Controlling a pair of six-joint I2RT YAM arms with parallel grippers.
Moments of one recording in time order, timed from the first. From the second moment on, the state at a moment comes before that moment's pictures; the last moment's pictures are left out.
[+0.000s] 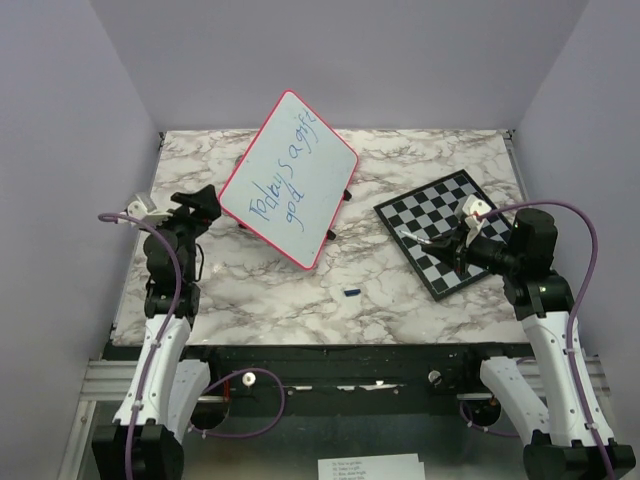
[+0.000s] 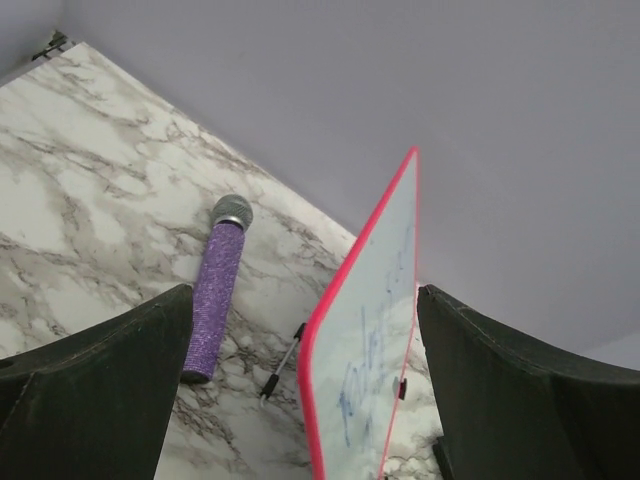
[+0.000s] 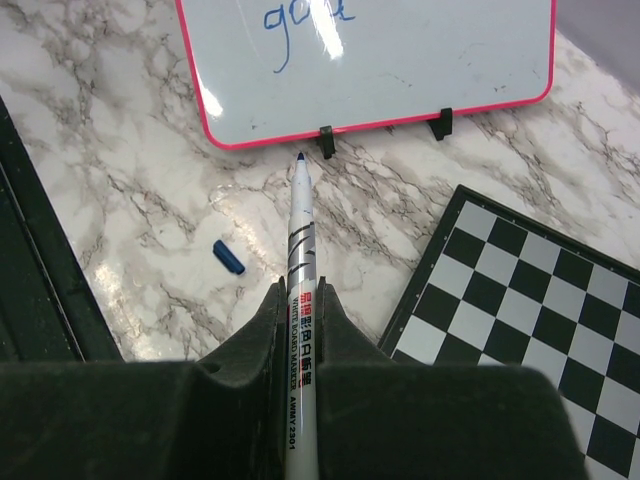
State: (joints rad) left arm 0.01 0.76 0.46 0.37 -0.15 -0.71; right arm 0.03 0.72 0.82 -0.53 -0.88 -0.42
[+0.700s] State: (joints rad) left arm -0.60 0.88 0.84 -0.21 0.13 -0.44; right arm 0.02 0.74 0.82 -0.55 -0.88 -0.42
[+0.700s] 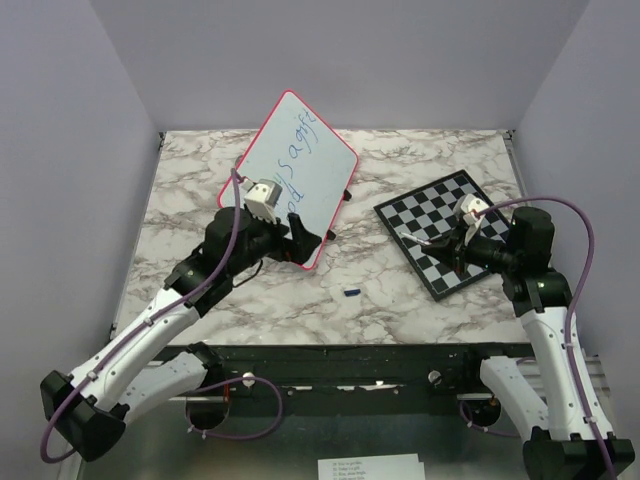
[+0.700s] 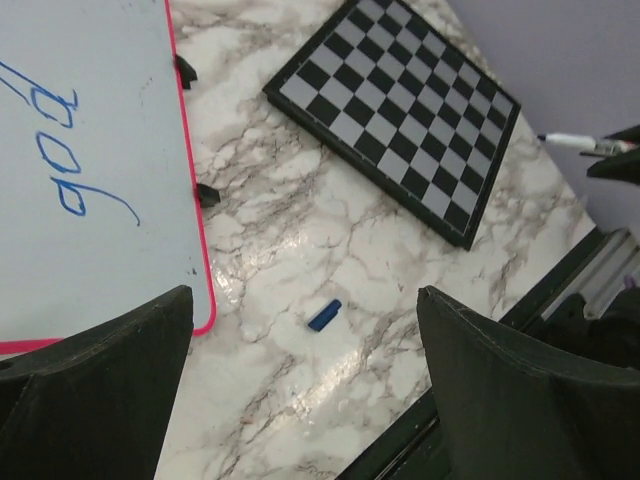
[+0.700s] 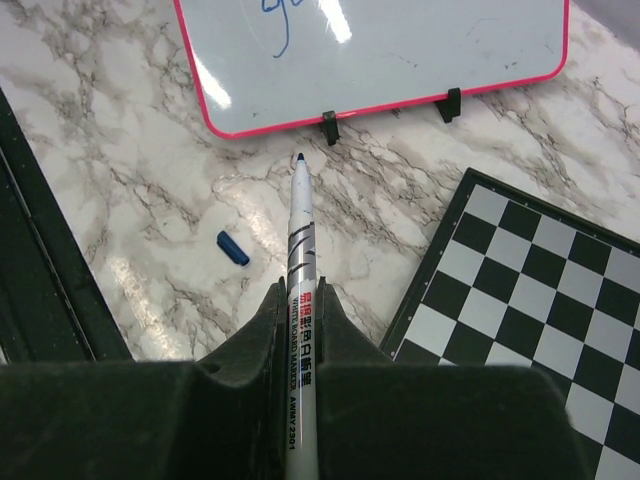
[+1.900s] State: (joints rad) left arm -0.95 1.76 1.13 -0.38 0.22 0.21; right arm 0.01 0.81 0.82 -0.58 -0.83 -0.44
